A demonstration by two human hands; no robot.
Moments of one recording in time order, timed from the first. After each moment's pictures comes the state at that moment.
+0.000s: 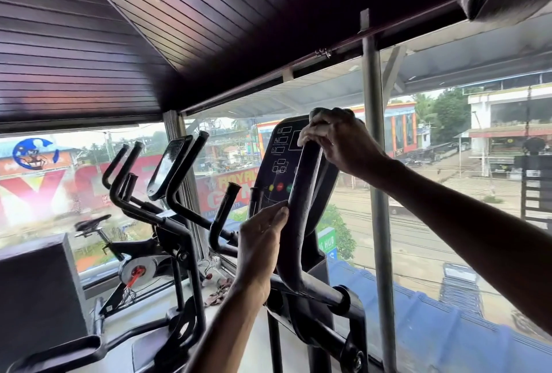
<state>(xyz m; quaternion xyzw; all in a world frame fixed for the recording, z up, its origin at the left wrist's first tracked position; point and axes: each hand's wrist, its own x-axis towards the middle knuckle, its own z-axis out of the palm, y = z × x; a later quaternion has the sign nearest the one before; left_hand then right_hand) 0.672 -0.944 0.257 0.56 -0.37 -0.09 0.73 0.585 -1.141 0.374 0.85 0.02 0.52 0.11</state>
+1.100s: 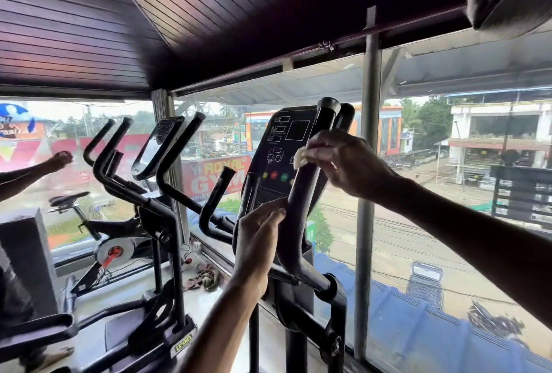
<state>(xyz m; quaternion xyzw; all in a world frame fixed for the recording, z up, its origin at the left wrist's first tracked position) 0.673 -0.929 0.240 0.55 -0.37 -0.15 0.74 0.568 -1.101 0.337 0.87 0.07 0.46 0.15</state>
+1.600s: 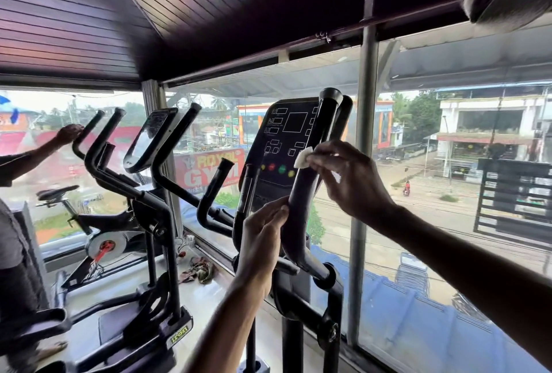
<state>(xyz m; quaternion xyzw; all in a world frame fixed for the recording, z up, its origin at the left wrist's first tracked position) 0.674 -0.923 0.225 0.53 -0.37 -0.19 0.74 0.572 -1.077 0.287 0.82 -0.01 0.56 0.06</state>
